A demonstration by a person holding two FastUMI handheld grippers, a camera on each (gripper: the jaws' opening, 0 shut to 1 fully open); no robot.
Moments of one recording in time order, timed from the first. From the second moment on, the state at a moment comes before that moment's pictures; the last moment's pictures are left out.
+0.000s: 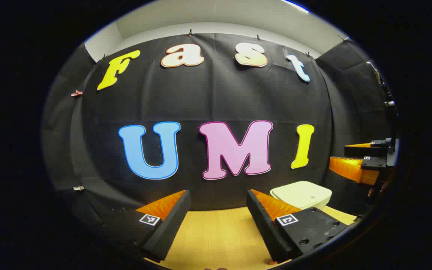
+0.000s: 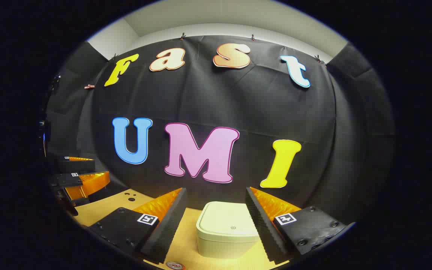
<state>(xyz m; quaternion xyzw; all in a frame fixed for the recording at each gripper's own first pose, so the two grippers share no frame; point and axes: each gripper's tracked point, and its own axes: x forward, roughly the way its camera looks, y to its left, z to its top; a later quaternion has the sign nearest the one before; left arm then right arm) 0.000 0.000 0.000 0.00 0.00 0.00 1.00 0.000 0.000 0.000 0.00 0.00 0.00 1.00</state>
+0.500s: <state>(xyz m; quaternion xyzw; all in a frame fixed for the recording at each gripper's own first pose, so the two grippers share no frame) -0.008 -0.011 0.002 0.01 0.00 0.00 1.00 -0.004 -0.006 -0.004 0.01 0.00 0.02 1.00</state>
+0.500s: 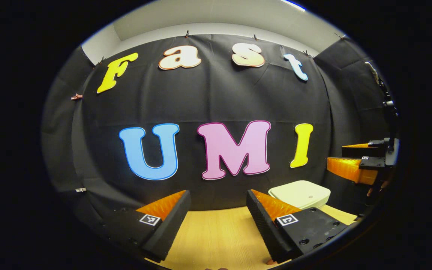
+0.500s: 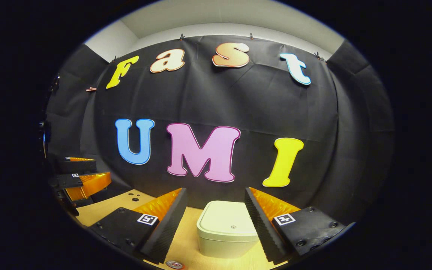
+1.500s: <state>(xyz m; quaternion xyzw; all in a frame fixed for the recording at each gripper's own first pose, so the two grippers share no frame) -0.013 -0.018 -0.003 0.00 0.01 0.01 1.00 0.002 -0.040 -0.020 0.02 0.05 -0.03 1.00</state>
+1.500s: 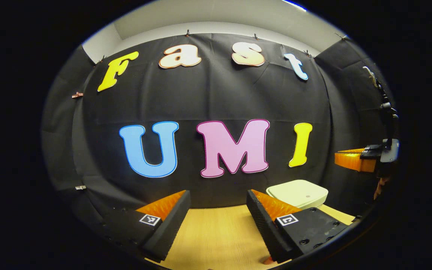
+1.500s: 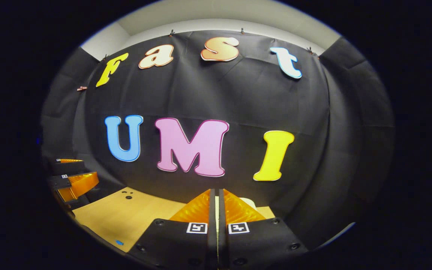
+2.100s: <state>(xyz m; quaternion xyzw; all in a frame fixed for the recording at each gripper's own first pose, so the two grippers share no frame) -0.019 -0.006 -0.010 -0.01 0.02 0.02 1.00 0.034 -0.074 -0.085 0.03 0.20 0.00 0.98</state>
